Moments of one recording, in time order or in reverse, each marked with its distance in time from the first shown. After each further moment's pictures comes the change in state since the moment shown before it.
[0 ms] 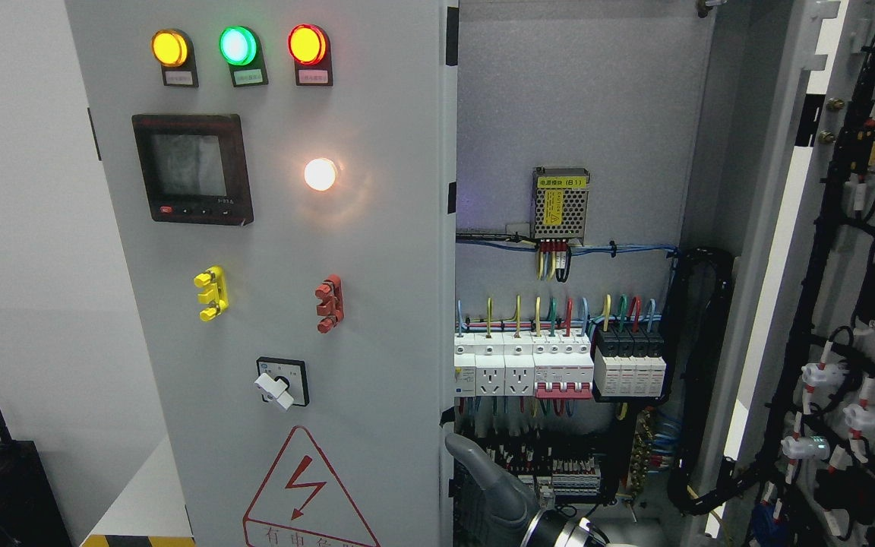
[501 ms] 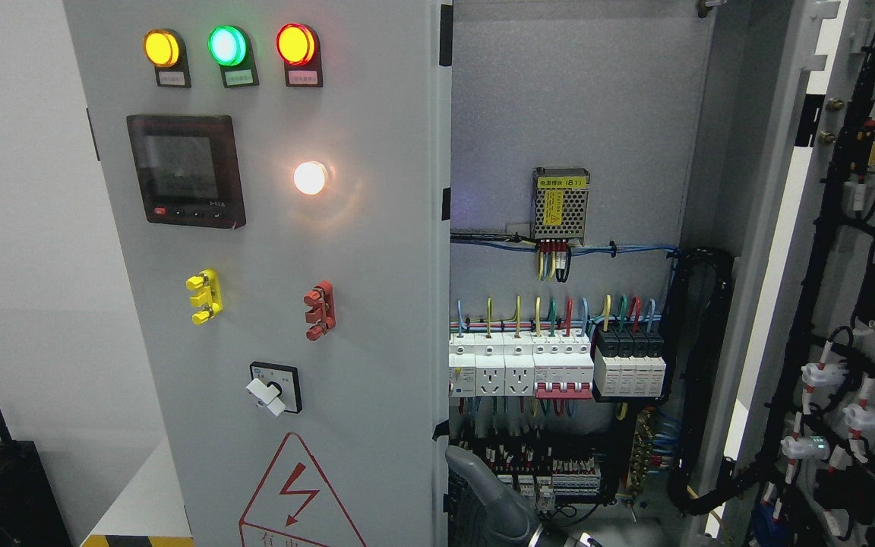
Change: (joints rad) left arm 0.000 0.000 0.000 0.000 0.000 0.000 -0.001; right arm 0.046 0.000 0.003 -0.062 -0.019 0.005 0.024
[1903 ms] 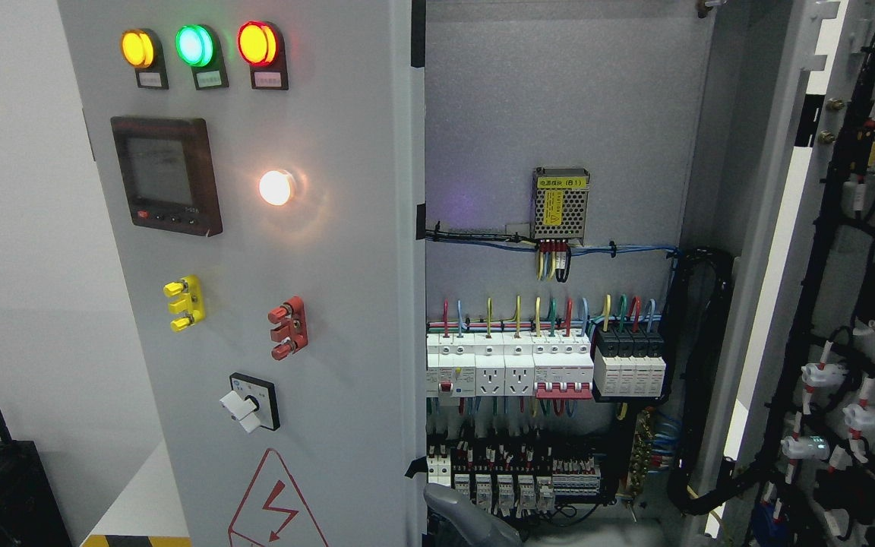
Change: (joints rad) left arm 0.000 0.000 -0.010 0.000 0.000 0.001 0.001; right arm 0.032 0.000 0.039 -0.062 -0.004 0.001 0.128
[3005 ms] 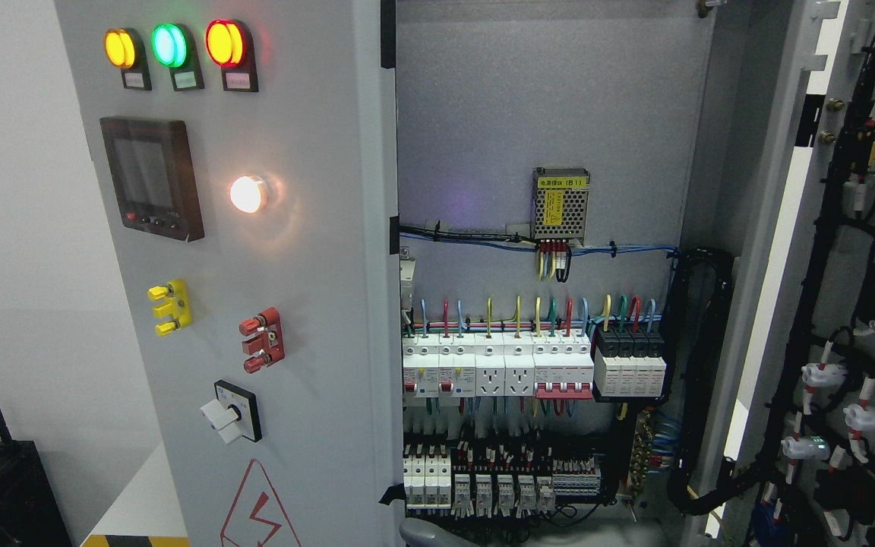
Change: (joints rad) left arm 0.000 0.000 0.005 0.000 0.000 0.000 0.001; right arm 0.028 0.000 0.051 -0.010 -0.027 -0.005 0.033
